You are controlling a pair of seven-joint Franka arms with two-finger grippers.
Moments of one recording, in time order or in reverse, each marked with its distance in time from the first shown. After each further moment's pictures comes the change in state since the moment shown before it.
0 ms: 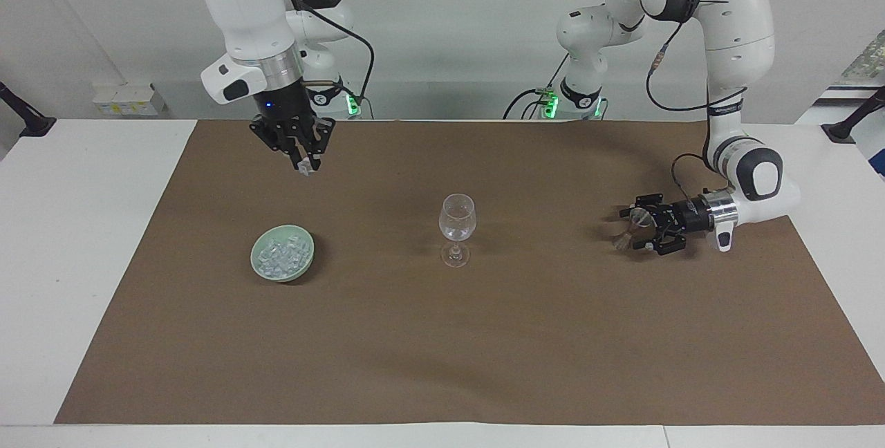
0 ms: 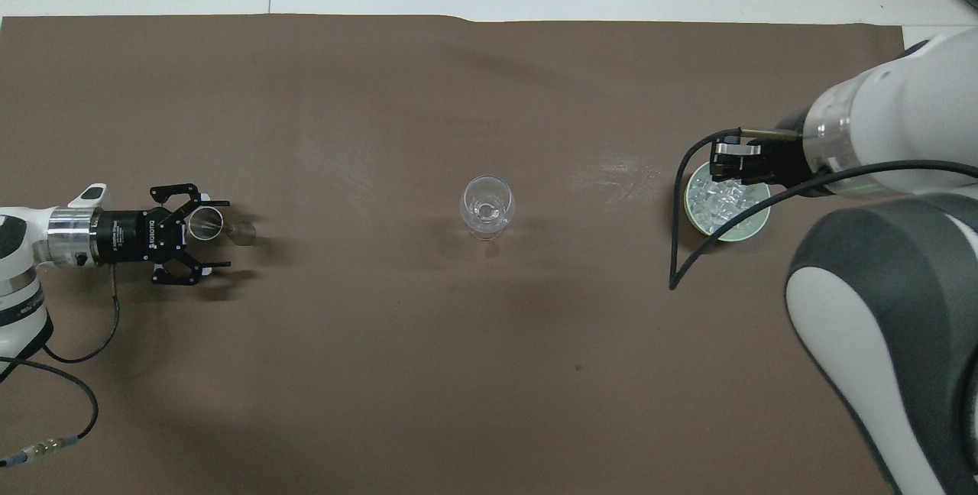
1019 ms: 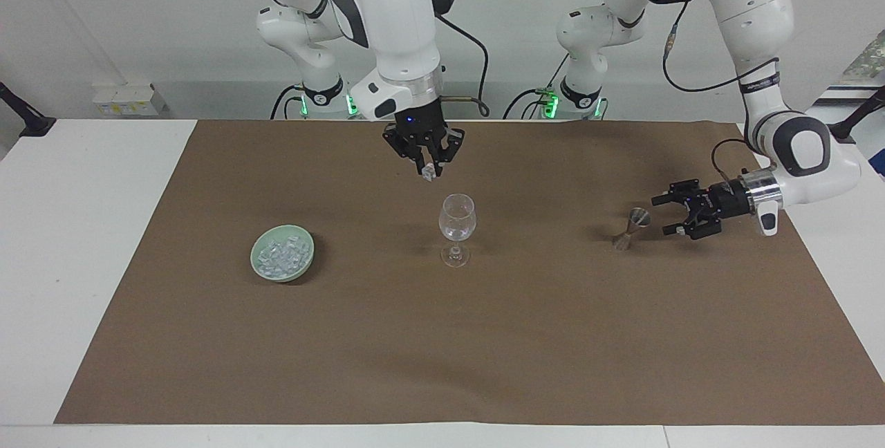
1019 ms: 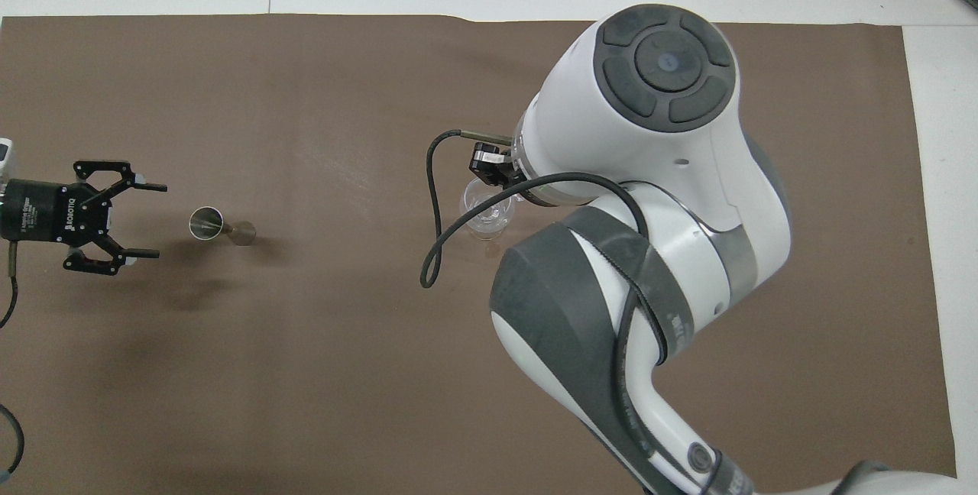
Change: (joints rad) left arm -0.013 -0.159 0.040 0.151 0.267 -0.031 -0.005; right arm 0.178 0.289 0.160 0.276 -0.034 -0.009 0.415
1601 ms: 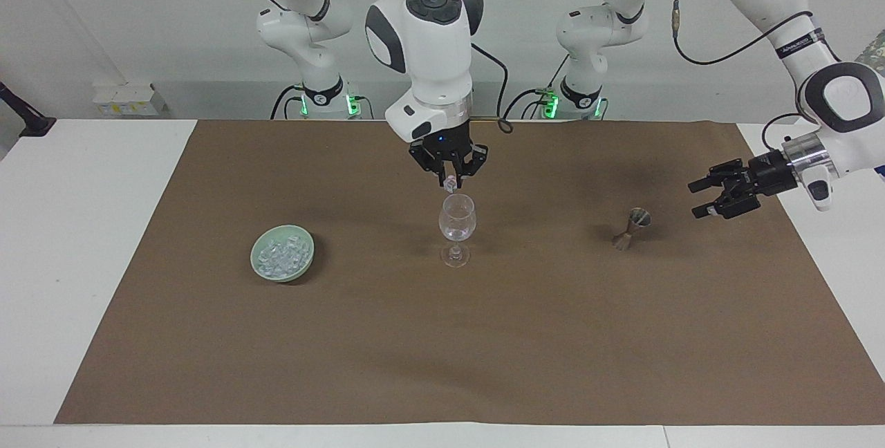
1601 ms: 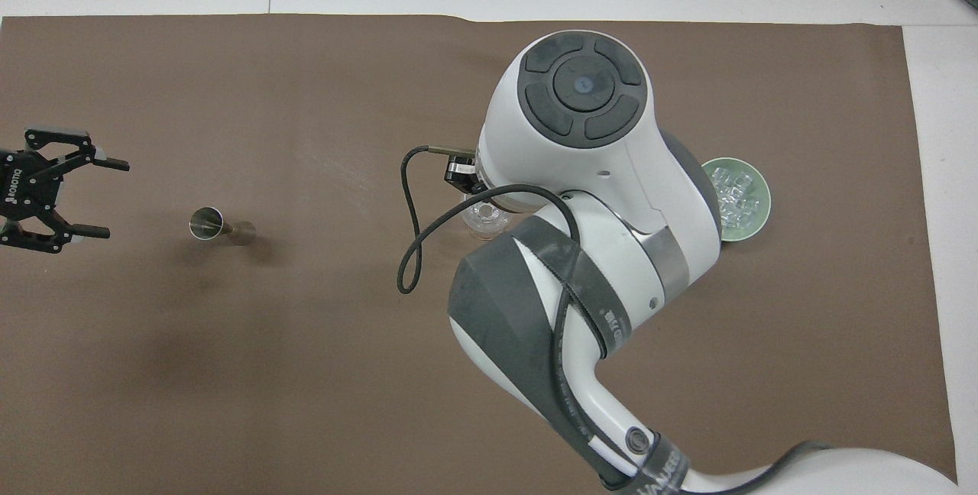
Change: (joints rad) left arm -0.005 -0.066 -0.045 0.163 0.204 -0.001 -0.006; right arm 0.045 0.054 0.000 0.009 -0.044 0.025 0.010
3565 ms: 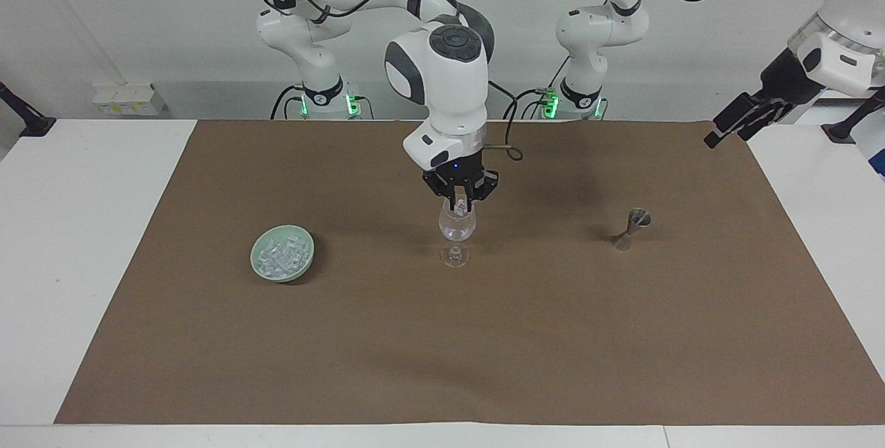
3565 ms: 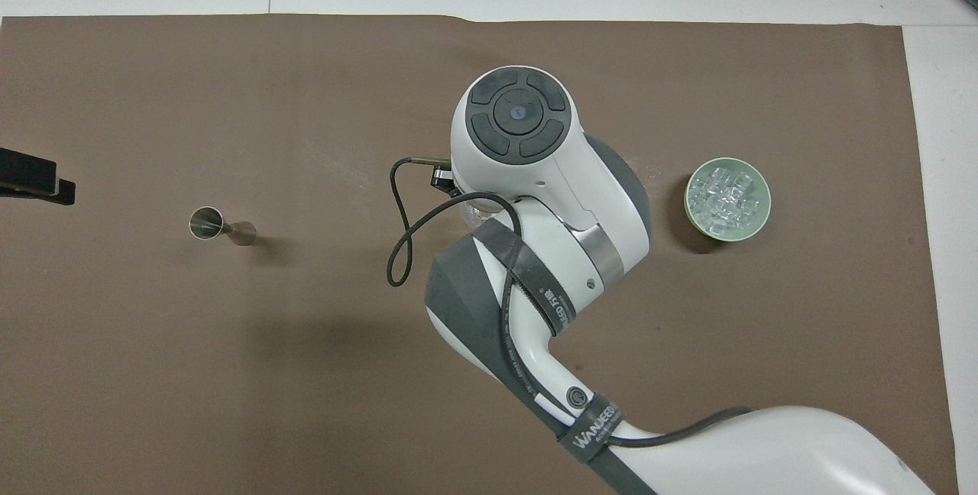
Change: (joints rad) left arm -0.051 -0.277 -0.285 0.183 0.626 -0.075 0.506; right arm 0.026 0.074 -0.002 -0.039 -0.060 0.098 0.006
